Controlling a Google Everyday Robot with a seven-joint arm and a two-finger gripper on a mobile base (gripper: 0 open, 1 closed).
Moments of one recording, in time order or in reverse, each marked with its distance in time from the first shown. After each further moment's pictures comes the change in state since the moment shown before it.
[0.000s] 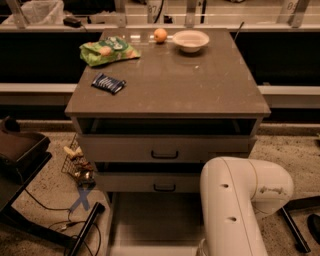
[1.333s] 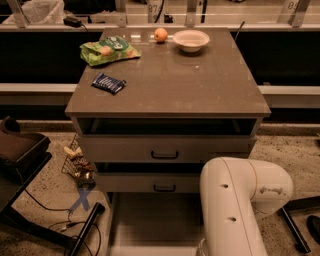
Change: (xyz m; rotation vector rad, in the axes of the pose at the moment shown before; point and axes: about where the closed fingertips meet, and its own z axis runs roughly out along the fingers) arm -0.001 0.002 0.003 -0.008 -0.003 0.000
